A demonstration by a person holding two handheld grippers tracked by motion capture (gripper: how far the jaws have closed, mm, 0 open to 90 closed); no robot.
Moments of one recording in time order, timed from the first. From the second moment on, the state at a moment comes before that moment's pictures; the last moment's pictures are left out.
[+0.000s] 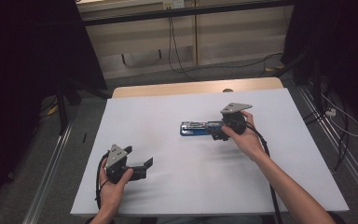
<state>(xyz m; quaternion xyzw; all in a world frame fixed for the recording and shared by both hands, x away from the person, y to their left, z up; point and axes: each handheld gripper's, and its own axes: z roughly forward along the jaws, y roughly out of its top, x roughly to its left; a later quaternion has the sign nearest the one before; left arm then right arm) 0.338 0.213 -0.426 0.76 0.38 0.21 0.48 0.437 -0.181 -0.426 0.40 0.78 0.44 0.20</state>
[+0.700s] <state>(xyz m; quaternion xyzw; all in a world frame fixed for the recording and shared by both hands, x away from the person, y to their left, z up) 0.339 0.208 -0.424 0.76 0.38 0.21 0.49 0.393 -0.226 -0.425 0.43 0.73 0.47 0.25</state>
